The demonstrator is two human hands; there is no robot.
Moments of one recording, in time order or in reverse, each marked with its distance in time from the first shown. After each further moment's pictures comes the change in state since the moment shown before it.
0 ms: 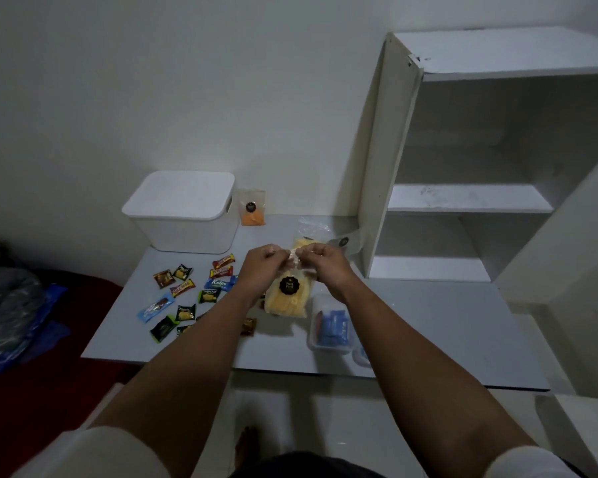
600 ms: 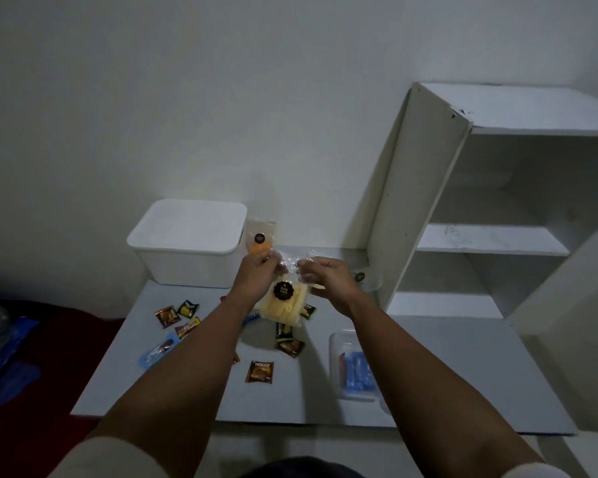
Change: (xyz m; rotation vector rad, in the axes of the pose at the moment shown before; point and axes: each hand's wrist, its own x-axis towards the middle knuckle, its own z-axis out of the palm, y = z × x) left_hand 0.078 0.009 -0.089 -0.060 -0.021 0.085; right_hand 0.061 -0.032 0.064 0.014 0.015 0.018
